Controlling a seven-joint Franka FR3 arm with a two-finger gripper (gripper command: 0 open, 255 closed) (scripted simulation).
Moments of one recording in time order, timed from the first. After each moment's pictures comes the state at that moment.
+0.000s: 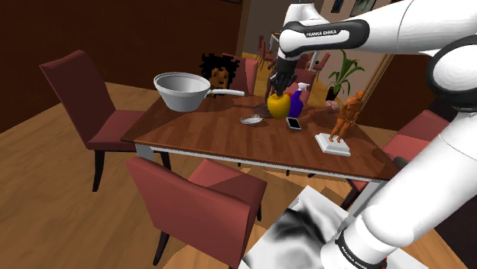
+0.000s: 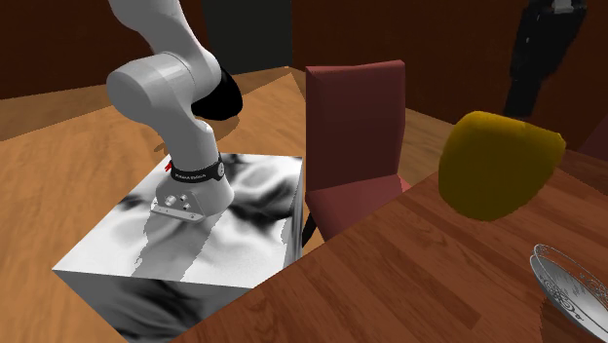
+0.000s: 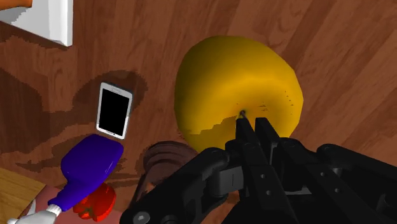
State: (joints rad) arm -0.22 -0.05 -0.09 -1.87 -0.20 1.93 0.21
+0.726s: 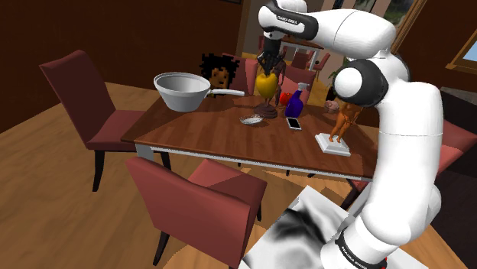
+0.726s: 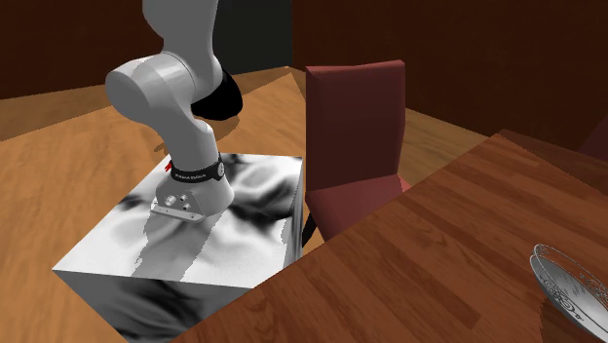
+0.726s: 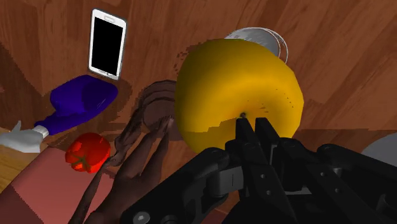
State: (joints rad) arm -0.26 0.49 -0.10 -1.02 -0.14 1.63 0.11
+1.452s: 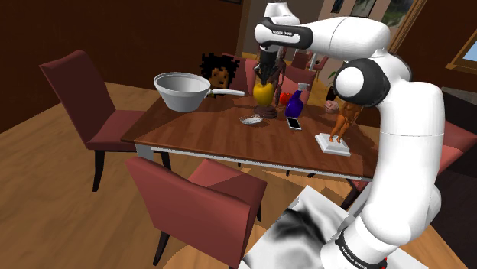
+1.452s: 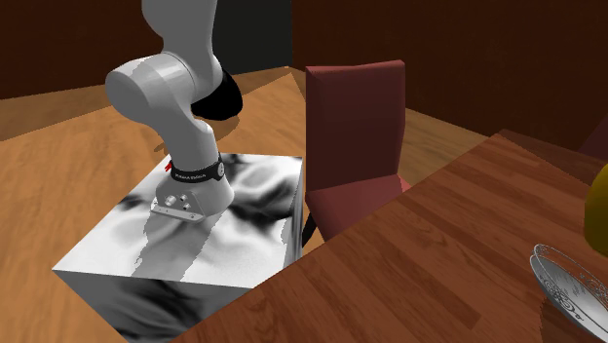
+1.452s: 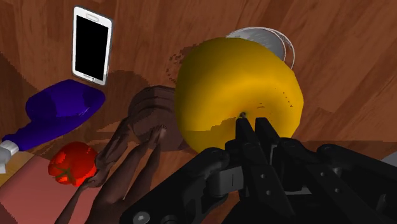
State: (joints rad) arm -0.26 0.47 -0.10 -1.17 -0.14 1.77 0.13
